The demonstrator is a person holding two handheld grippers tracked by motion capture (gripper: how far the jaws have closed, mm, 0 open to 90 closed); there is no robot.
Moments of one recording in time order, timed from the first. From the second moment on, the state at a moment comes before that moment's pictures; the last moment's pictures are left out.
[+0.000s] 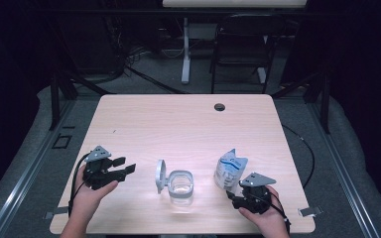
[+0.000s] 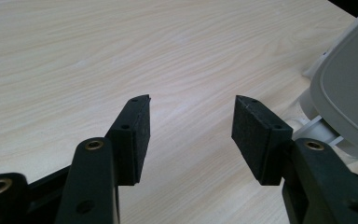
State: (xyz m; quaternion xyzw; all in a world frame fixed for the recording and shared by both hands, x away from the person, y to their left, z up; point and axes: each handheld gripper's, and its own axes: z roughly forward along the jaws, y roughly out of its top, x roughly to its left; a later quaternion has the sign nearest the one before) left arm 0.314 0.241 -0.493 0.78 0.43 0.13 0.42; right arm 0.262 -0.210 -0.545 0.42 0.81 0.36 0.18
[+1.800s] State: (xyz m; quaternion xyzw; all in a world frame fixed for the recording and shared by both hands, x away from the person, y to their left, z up) left arm 0.317 0.244 -0.499 0.78 0.44 0.13 0.42; right arm 0.287 -0.190 -0.573 0.44 0.77 0.40 0.23
